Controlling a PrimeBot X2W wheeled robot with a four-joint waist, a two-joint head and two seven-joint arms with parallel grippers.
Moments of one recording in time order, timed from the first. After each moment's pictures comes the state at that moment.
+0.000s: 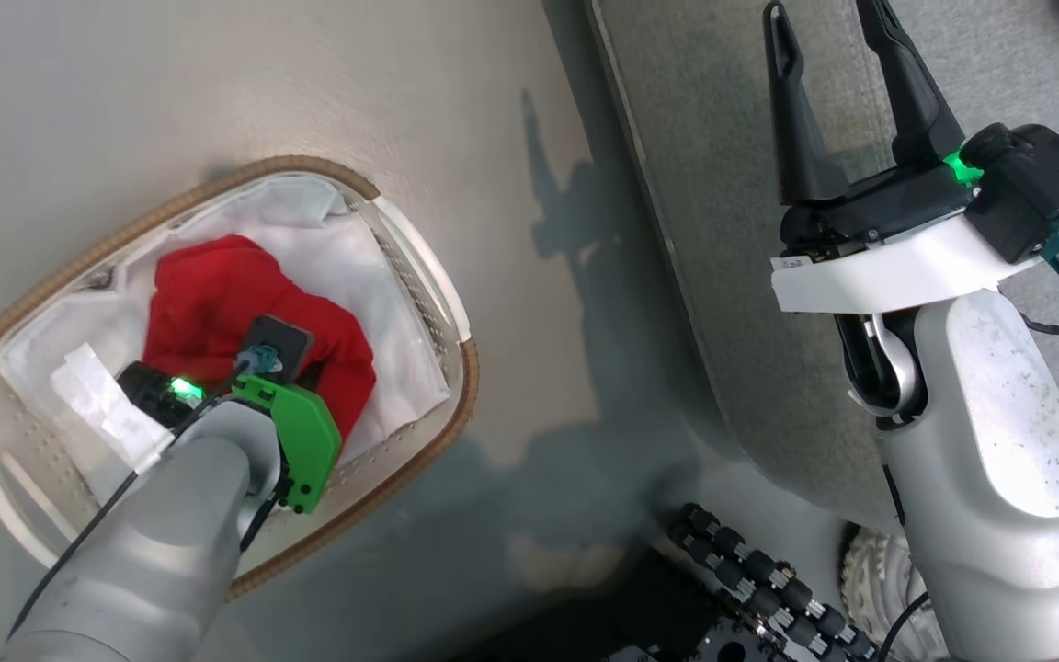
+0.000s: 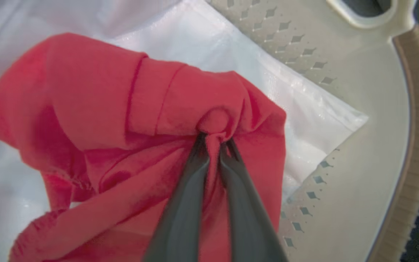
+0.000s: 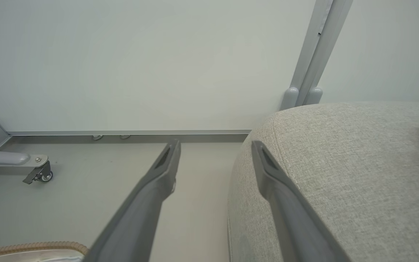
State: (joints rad) left arm -0.83 0.26 -1.07 1.10 -0.69 -0.13 -0.13; right arm -0.62 -0.05 0.15 0.07 0.24 0.13 -0.26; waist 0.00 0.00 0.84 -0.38
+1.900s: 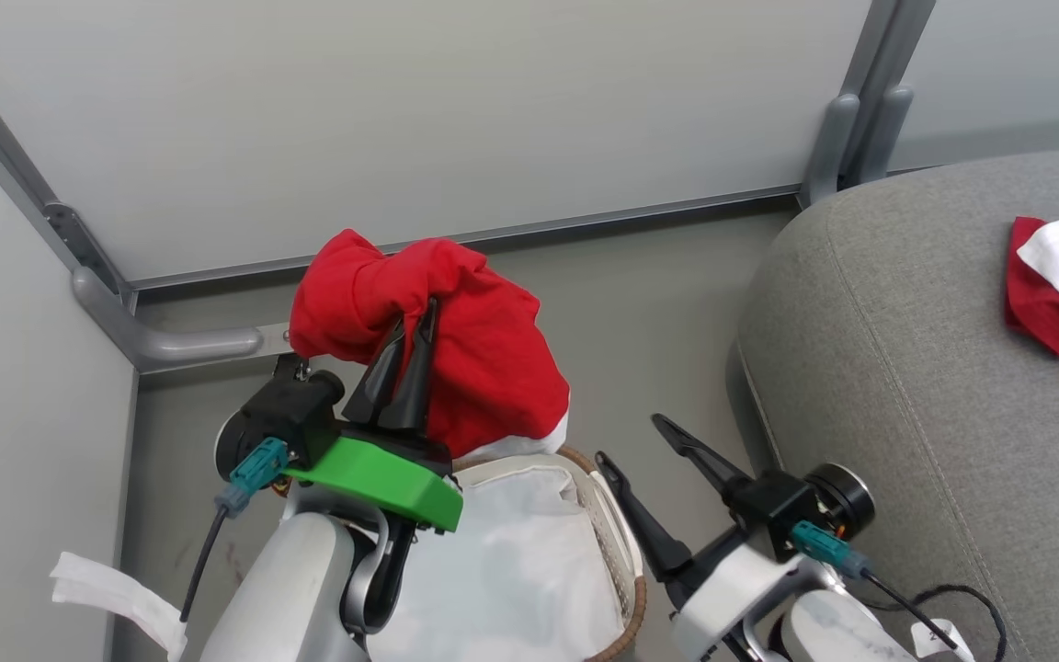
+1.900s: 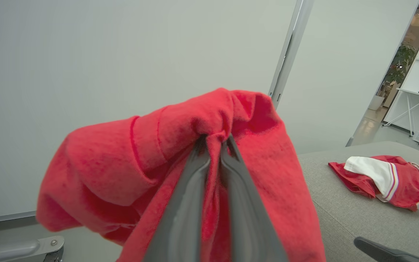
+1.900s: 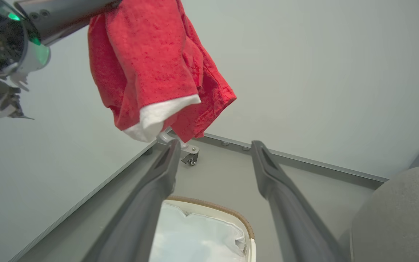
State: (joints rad) left arm -0.34 0.06 -0.40 0.31 -0.45 -0.13 -0.26; right arm -0.21 -0.09 0.45 0.28 0.19 0.13 -0.26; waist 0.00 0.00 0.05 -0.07
